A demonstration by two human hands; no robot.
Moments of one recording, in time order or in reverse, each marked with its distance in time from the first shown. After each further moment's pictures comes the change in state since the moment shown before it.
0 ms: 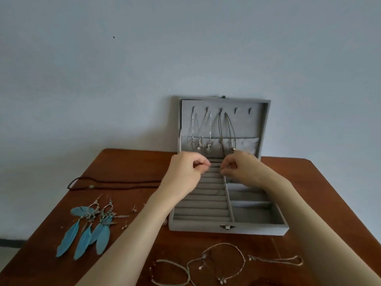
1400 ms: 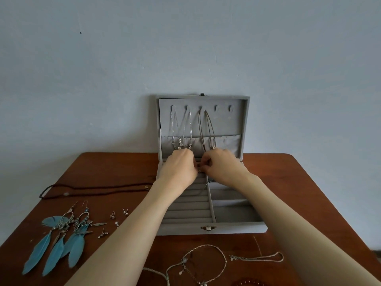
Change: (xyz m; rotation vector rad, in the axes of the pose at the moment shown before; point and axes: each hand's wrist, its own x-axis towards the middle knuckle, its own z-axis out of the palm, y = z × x) left_hand 0.033 0.013 0.032 0.411 -0.133 -0.095; right_hand 0.003 -0.006 0.009 -0.039 0.113 0.064
